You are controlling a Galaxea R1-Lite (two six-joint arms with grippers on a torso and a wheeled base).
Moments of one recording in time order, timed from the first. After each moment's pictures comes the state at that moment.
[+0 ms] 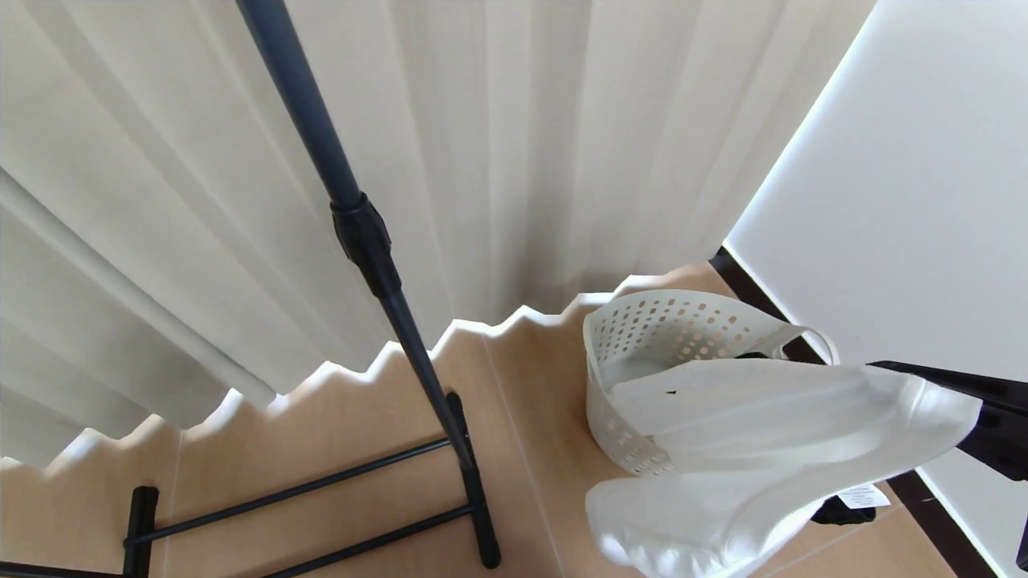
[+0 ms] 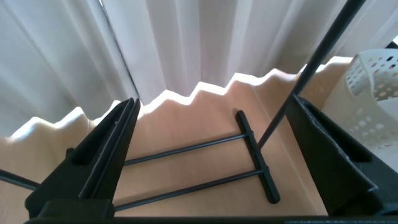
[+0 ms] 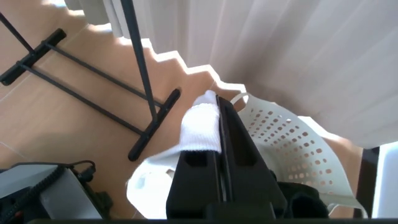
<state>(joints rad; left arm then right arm) 0.00 0.00 0.00 -0.07 0.07 0.00 0.69 0.97 -0.60 -0.22 0.00 -0.32</state>
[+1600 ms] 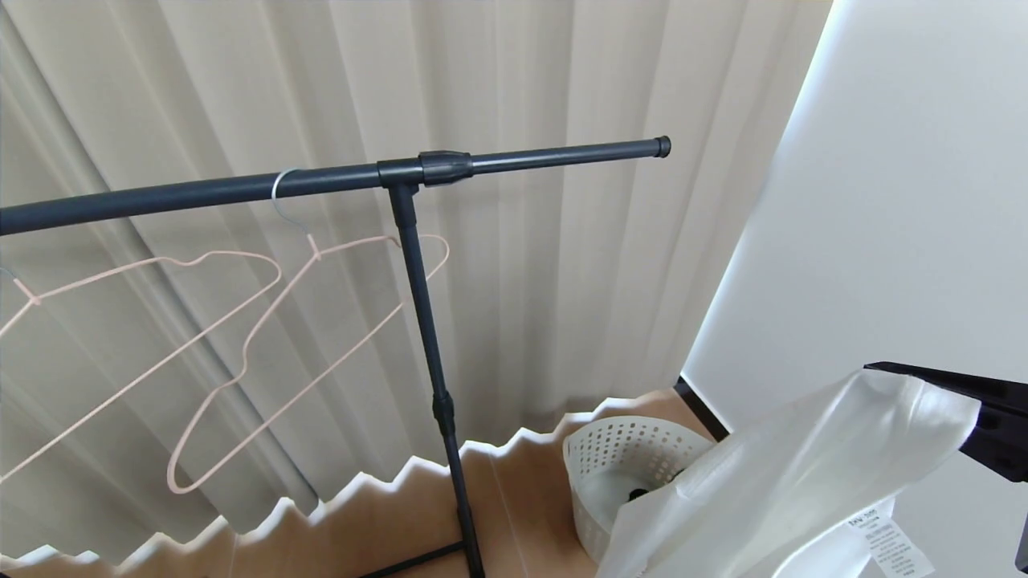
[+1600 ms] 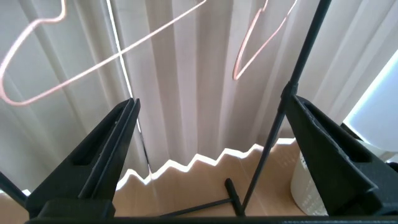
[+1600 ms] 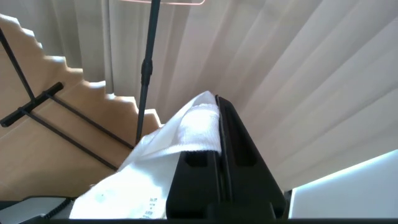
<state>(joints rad) 0.00 0.00 0.00 -0.07 0.07 0.00 0.69 0.97 -0.60 -0.22 0.00 -0.32</state>
